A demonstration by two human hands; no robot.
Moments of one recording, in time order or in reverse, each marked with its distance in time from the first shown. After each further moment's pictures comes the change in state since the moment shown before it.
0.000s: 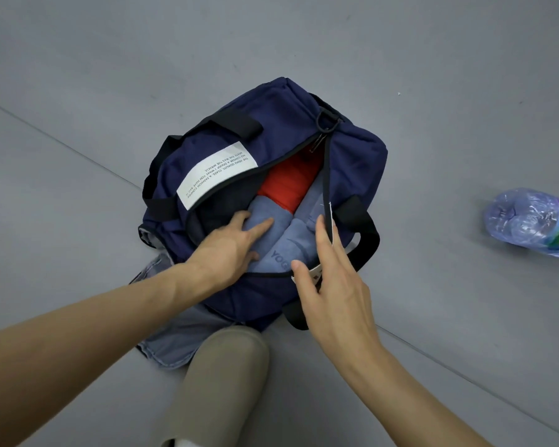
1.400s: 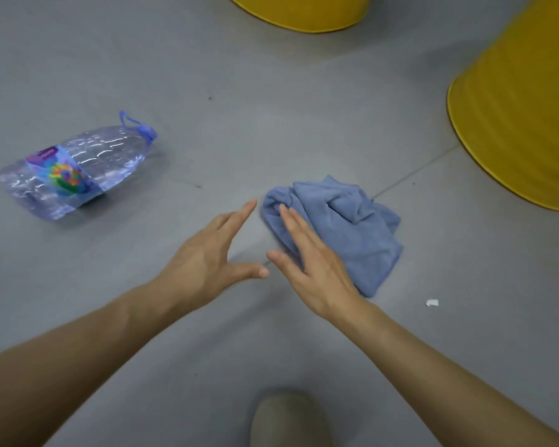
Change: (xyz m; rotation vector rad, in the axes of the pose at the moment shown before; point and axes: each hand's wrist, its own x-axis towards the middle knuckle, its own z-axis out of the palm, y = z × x) left_hand -0.007 0.539 0.154 -0.111 -0.388 0.945; right_hand -0.296 0.356 -0.232 0.137 0.631 0.514
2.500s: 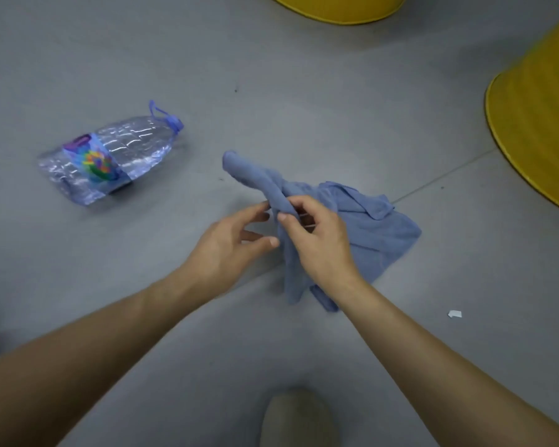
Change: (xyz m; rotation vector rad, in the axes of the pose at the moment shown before) left_hand 0.002 0.011 -0.001 -0.392 0.114 -0.129; right_hand 0.042 -0.026 0.006 0.374 0.192 0.040
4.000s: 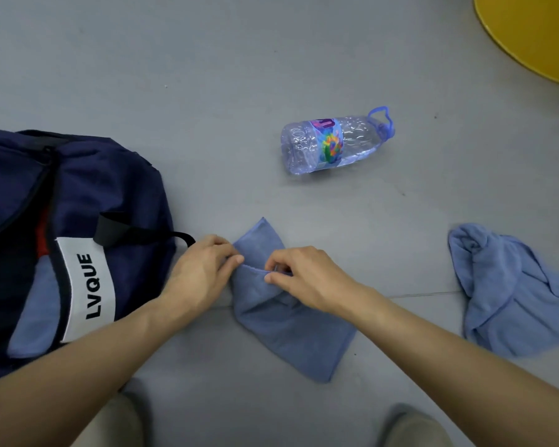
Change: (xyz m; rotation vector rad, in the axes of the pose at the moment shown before) left_hand -0.209 -0.199 -0.185 0.451 0.390 -0.385; right_hand -0.056 -0.083 0.263 -0.603 -0.940 -0.284
